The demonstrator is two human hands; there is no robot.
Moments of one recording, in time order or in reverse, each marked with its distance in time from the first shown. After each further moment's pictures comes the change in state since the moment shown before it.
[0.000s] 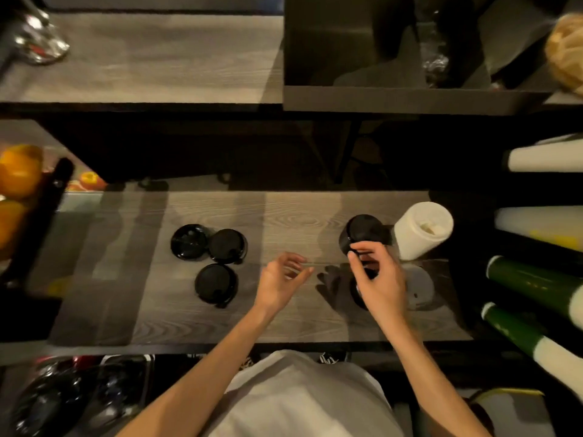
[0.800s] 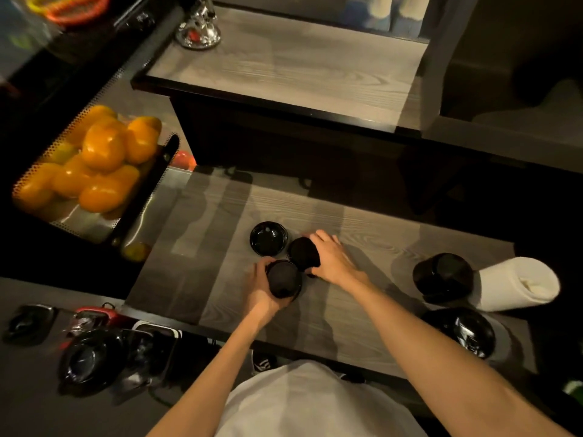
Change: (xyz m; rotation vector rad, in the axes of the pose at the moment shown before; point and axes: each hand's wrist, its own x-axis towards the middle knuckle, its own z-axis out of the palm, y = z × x) left_hand -0.012 -0.101 -0.139 0.088 0.237 -0.274; right_hand 0.066 -0.066 0.233 -0.615 -0.801 -0.289
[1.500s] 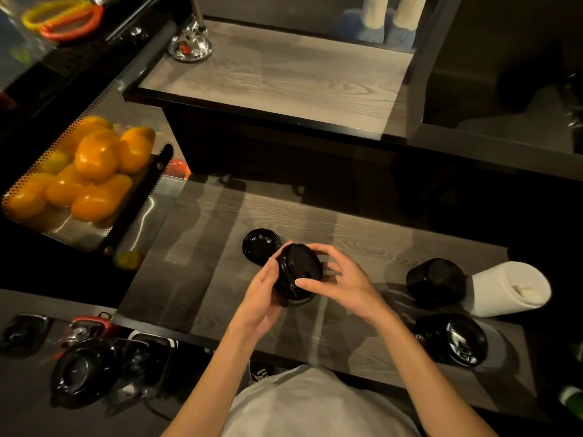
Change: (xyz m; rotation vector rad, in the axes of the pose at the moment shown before) left_hand -0.038 0.066 -0.015 -1.039 -0.345 -0.020; right_hand -0.102 -0.017 -0.054 0.829 0.071 -0.031
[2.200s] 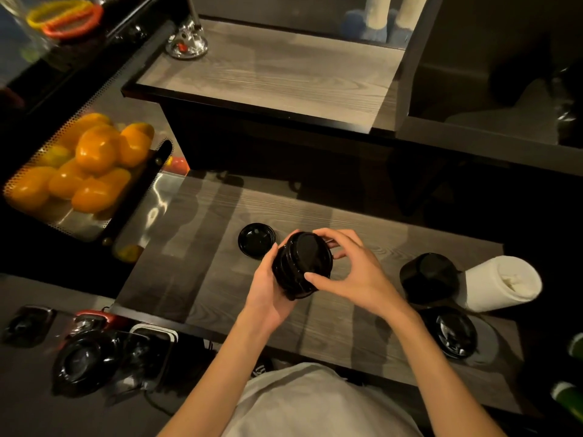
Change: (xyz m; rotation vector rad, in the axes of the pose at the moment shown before) left_hand -0.007 0.001 0.044 -0.249 0.070 -0.116; right_hand -0.028 -0.020 -0.033 -0.313 0.072 -0.214
